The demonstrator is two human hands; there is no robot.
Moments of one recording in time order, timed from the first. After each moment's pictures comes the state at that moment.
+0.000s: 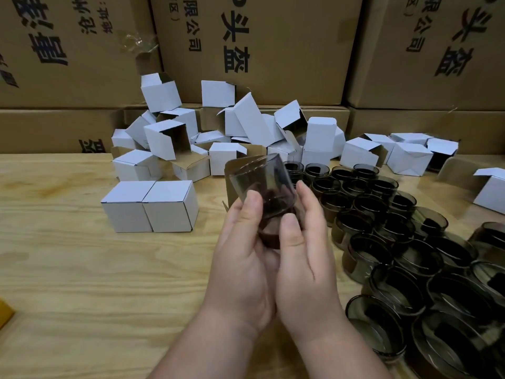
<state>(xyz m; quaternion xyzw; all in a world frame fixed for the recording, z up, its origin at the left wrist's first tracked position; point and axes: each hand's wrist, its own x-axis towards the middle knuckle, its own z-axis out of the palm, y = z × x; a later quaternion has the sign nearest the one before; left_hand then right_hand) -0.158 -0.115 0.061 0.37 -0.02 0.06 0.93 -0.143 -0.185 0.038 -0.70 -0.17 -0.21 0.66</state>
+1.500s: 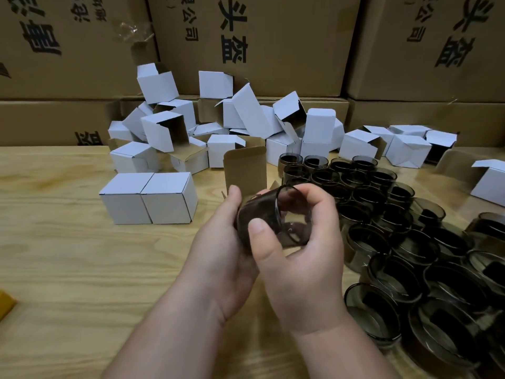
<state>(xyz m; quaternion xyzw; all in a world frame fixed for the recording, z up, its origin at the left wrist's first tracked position) -0.151 -0.086 0.066 0.38 0.09 -0.05 0.92 -0.160 -0.180 0.056 -0.66 -0.16 -0.26 0.69</state>
